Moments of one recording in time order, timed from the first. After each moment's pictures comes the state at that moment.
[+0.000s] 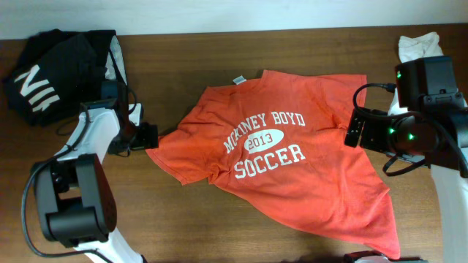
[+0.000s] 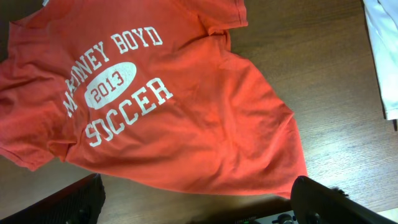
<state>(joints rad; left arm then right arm) 0.10 1.93 1.28 -0.82 0.02 0.02 0.07 1.36 1.84 -1.67 0.06 0.39</state>
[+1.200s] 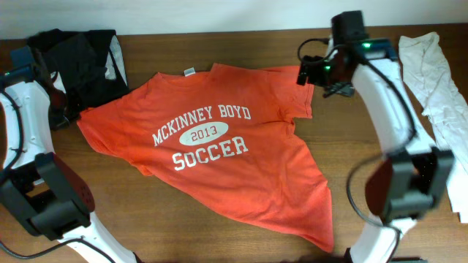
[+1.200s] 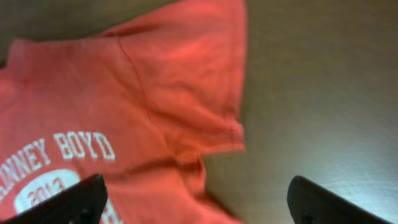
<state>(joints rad) 0.40 2.05 1.85 -1.15 0.02 -0.12 0.07 1.99 1.84 -1.02 -0.12 0.33</state>
